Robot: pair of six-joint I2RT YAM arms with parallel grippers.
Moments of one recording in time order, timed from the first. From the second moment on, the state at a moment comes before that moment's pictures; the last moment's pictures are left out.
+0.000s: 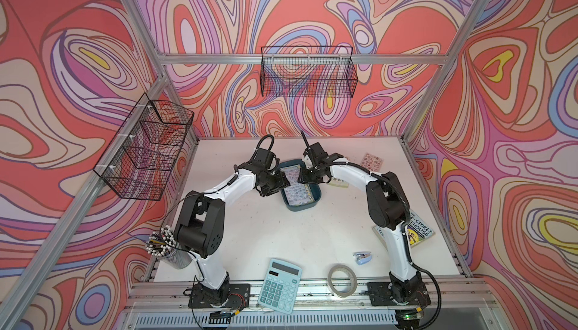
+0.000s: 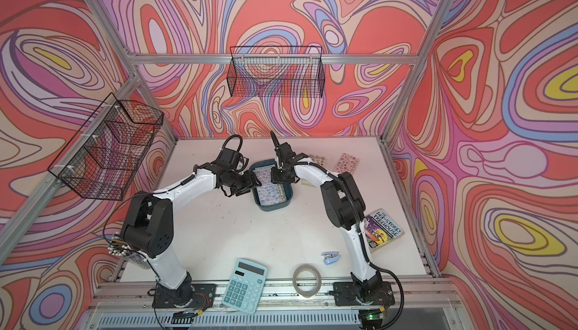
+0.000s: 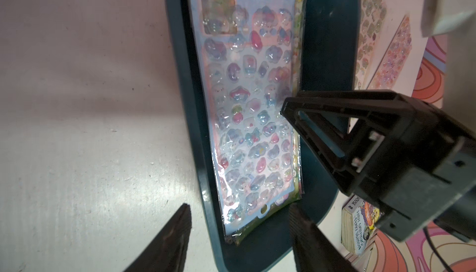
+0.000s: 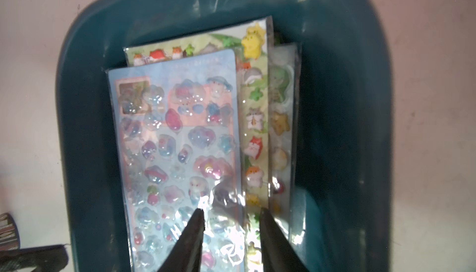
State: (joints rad) left arm -0.37 1.78 1.27 -0.55 0.35 -0.71; right arm 0.52 2.22 1.77 -0.61 -0.27 0.40
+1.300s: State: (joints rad) left arm -0.37 1.86 1.29 -0.55 0.33 -0.70; right arm 0.45 2.12 1.43 -0.20 -0.70 0.66
